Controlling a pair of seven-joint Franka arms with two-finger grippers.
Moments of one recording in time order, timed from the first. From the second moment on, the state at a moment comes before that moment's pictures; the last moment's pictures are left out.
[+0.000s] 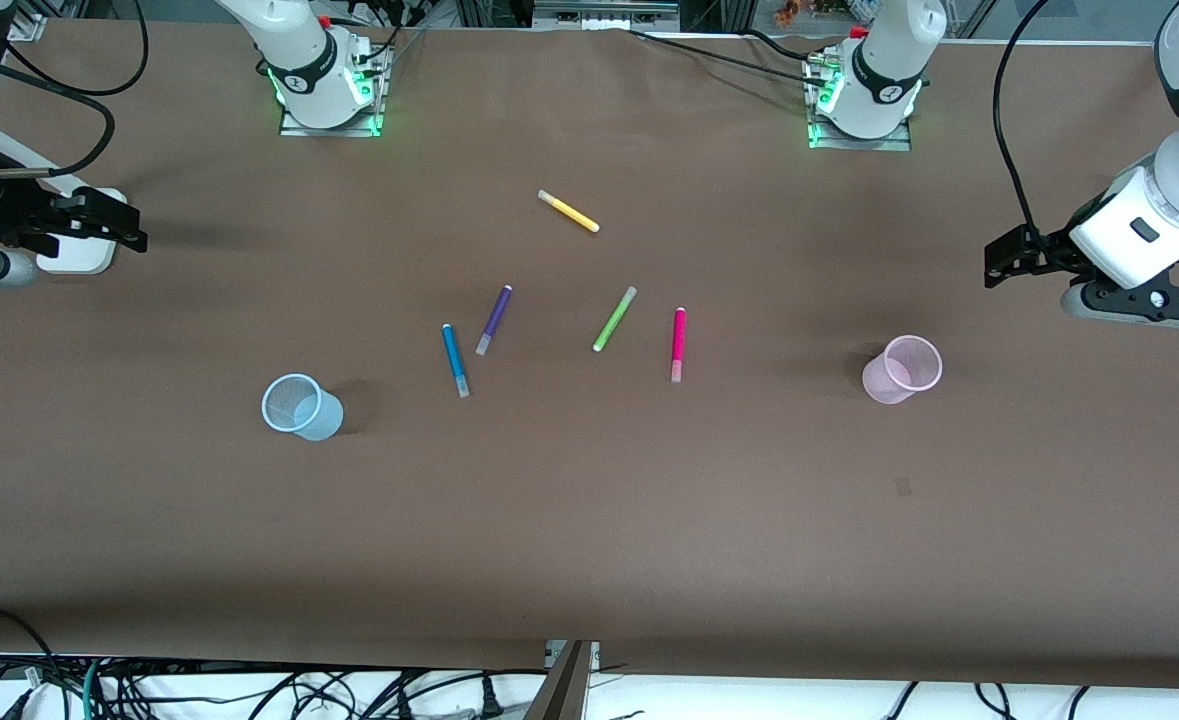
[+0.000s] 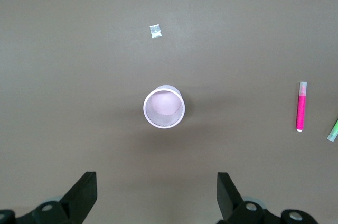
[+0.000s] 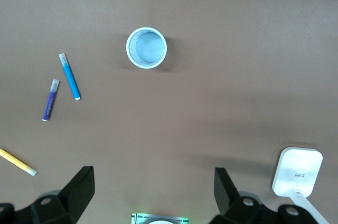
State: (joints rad) left arm -0.08 0.07 0.03 -1.63 0.01 1.63 0.05; right arm 0.01 0.11 0.02 -1.46 0.00 1.45 -0.04
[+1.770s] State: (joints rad) left arm -0.08 0.10 0.03 -1.64 0.01 1.62 0.05; right arm 0.01 0.11 0.02 -1.46 0.00 1.45 -0.04
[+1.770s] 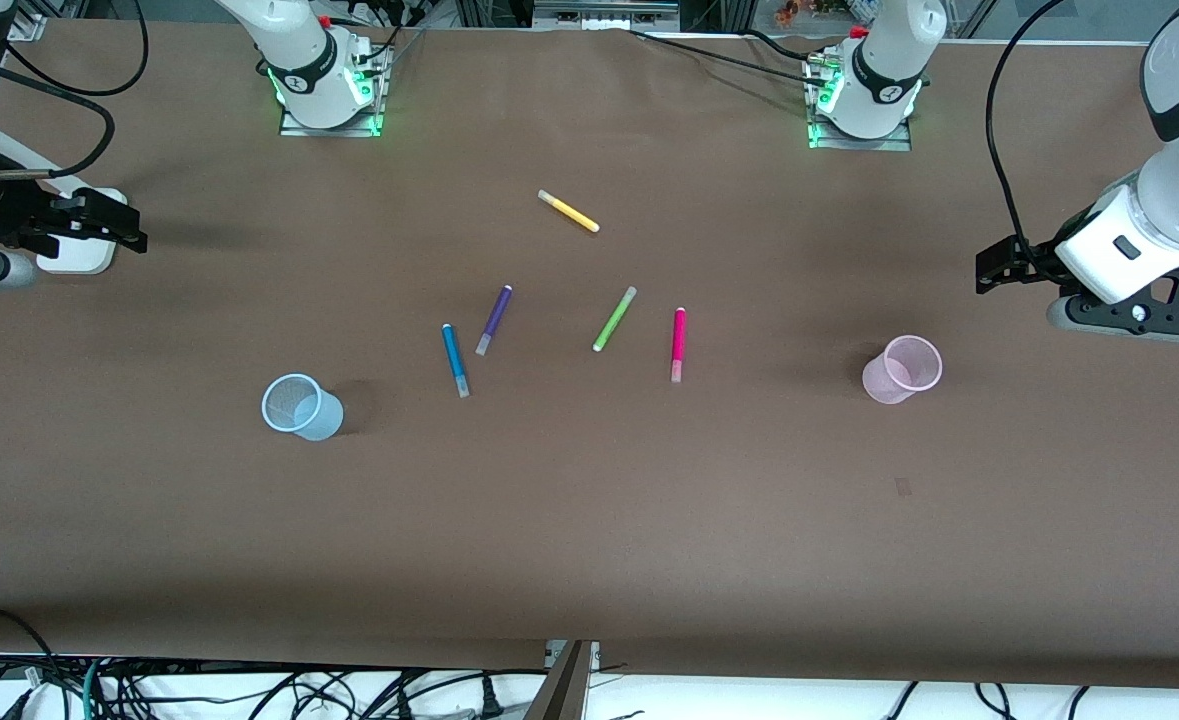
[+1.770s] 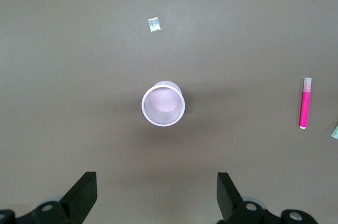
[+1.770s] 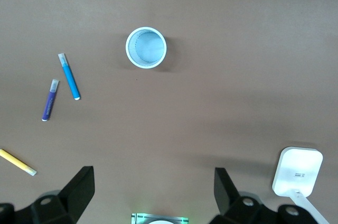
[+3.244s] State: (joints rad) left arm -0.11 0.31 -0.32 -1.89 -0.08 2.05 -0.35; right arm 0.18 0.36 0.04 -1.46 0.01 1.69 -0.04
